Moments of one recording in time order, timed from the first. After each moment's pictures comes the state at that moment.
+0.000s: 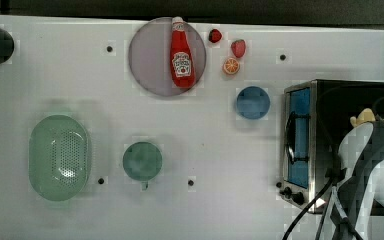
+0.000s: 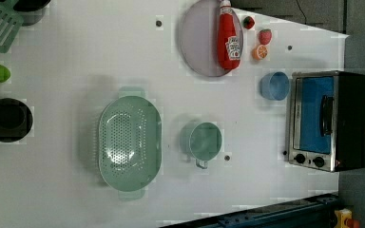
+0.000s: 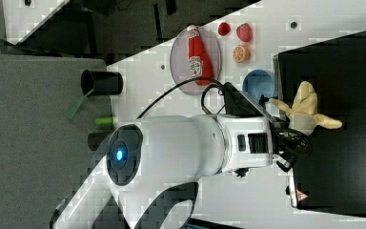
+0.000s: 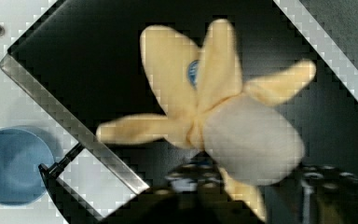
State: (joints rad) arm -0.08 0.22 -0.63 -1.86 0.02 0.51 -0.71
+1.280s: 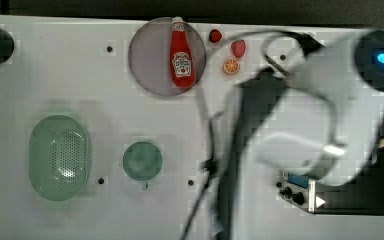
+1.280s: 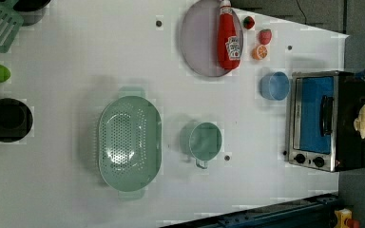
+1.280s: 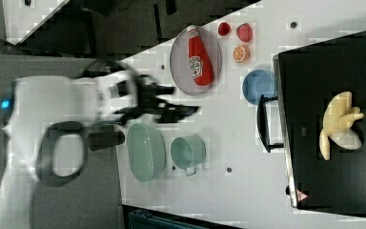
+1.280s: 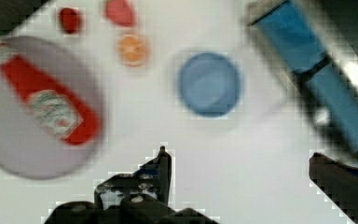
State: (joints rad) arm -0.04 0.10 -0.23 -1.80 0.03 0.33 -0.40
